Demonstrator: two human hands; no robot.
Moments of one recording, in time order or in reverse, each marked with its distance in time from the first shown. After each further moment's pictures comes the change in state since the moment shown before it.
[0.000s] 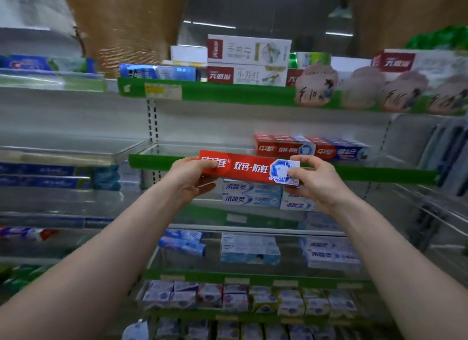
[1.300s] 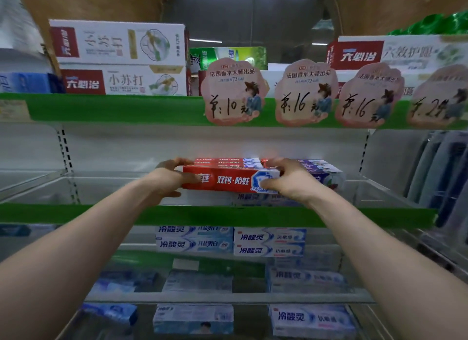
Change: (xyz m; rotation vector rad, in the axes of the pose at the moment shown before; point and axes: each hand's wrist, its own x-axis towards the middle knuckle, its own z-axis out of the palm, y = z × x) left_hand 0.172 0.000 0.171 0.572 -0.089 0.154; right_hand 0.221 0.030 -0.143 -0.551 -0.108 -0.158
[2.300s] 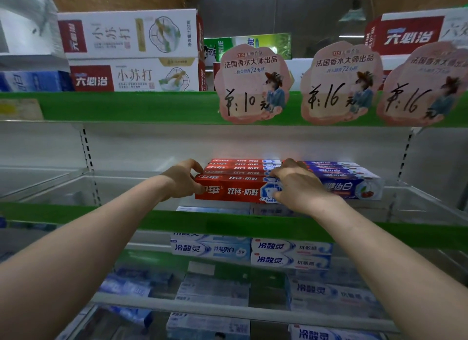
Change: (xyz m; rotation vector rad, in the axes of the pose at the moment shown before) left_hand 0.040 -0.009 -0.008 0.459 -0.034 -0.006; right_hand 0.035 0.005 0.028 -0.690 -0.014 -0.222
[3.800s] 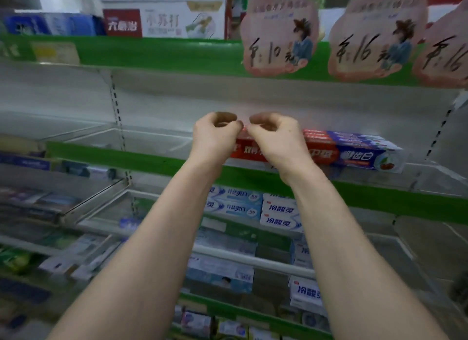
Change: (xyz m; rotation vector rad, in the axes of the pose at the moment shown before) left_hand -0.080 0.054 0.051 -0.752 0.512 0.084; right_hand -0.040 -0.078 -0.014 1.060 0.167 0.067
